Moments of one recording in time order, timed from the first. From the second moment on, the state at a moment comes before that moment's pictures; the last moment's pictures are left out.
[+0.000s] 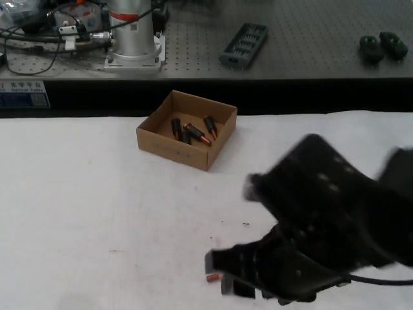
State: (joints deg) left arm -18.4 15.9 -4.3 22.5 36.2 -10.6; right arm 54.4 76.9 -43.2 26.8 -1.0 53.5
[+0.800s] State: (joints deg) left arm -18.4 15.9 -4.3 22.3 36.2 -10.6; right arm 52.0 89.3 -30.1 -12.1 6.6 79.7
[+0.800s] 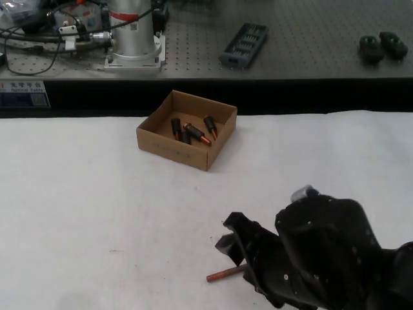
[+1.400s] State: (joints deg) left arm -18.4 15.9 -4.3 22.7 36.2 -10.6; right arm 47.9 91.2 -30.1 -13.1 7.8 81.7
